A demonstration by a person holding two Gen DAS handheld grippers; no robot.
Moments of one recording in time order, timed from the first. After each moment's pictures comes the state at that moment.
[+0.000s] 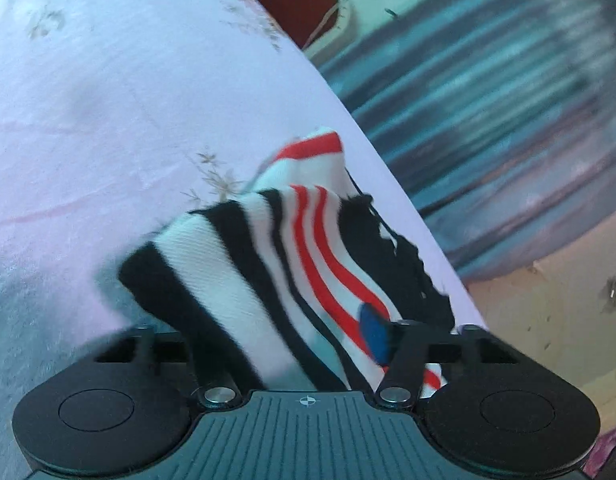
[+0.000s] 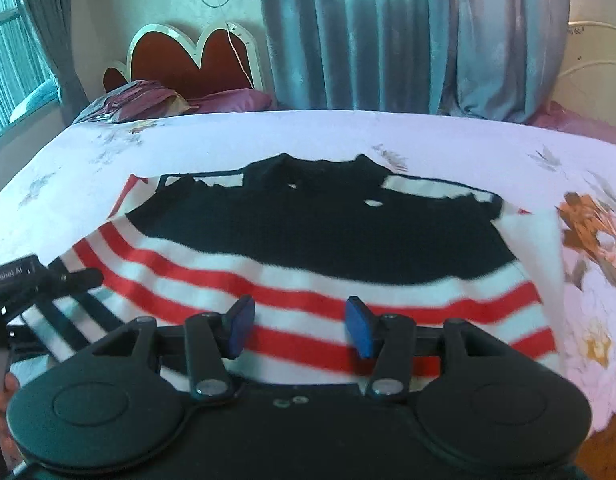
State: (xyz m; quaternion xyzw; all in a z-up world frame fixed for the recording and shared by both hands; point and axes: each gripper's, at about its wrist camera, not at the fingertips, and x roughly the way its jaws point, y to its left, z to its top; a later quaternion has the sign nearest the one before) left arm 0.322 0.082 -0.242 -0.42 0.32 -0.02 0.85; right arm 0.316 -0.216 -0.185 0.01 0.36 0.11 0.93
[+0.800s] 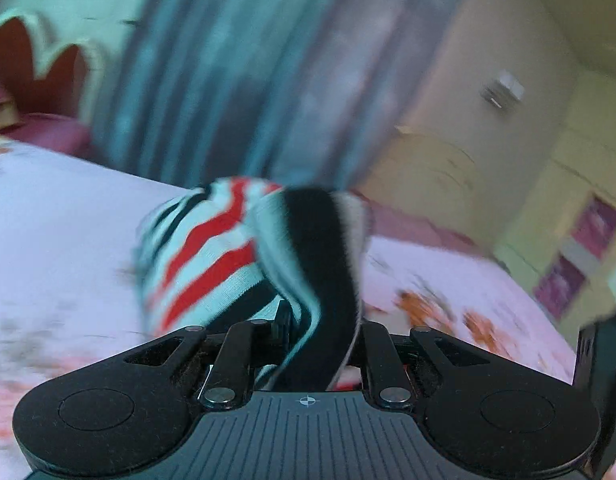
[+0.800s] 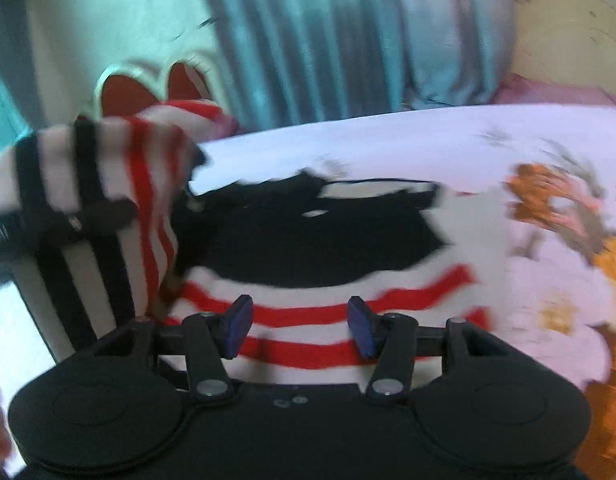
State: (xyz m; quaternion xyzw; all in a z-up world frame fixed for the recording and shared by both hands) left arm 0.339 -0.088 -0.120 -0.12 0.27 -0.27 0.92; right arm 0.292 -0.288 -0.163 0.10 0.34 0.07 0.93
